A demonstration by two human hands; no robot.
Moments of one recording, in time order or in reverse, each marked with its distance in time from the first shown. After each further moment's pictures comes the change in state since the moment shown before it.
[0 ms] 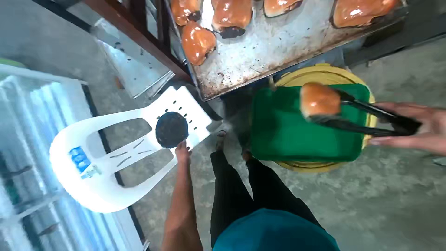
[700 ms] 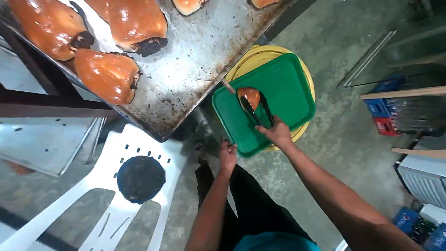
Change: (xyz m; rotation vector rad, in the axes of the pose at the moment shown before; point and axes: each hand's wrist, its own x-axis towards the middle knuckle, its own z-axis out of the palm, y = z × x) left_hand -0.077 -0.002 0.176 0.526 -0.950 0.307; right_hand 0.065 -0.073 0.230 0.351 0.359 0.991
